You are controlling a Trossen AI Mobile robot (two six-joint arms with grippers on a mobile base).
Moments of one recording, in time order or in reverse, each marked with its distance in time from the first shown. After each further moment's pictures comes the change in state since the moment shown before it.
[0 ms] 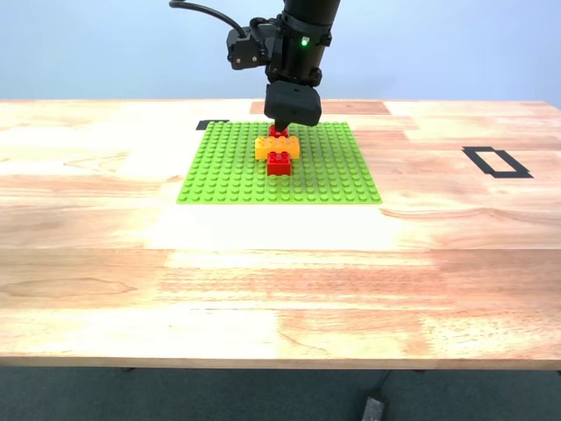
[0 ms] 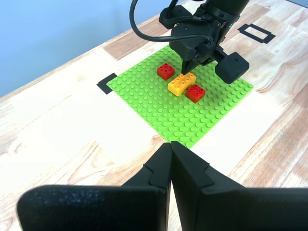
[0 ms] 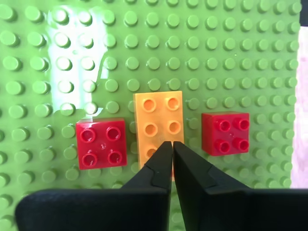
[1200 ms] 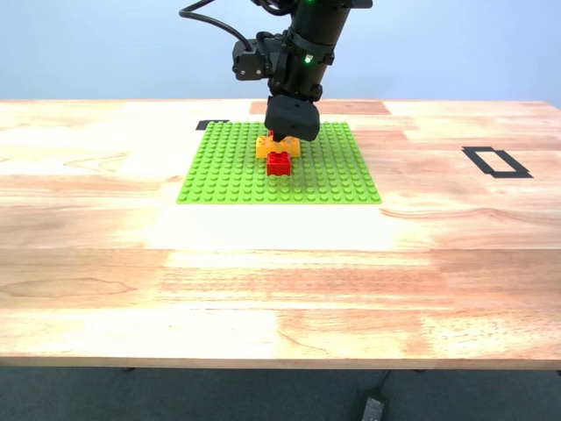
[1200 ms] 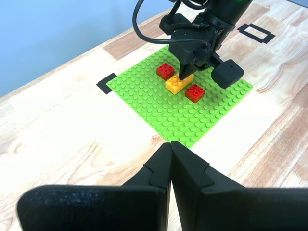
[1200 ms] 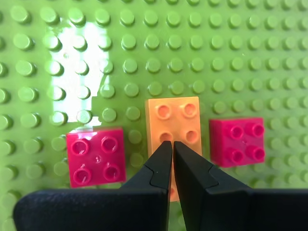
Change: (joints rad) arm 0 0.000 0.000 0.000 -0.002 0.000 0.000; arm 1 -0.025 0.002 -0.087 0.121 -0.052 0.013
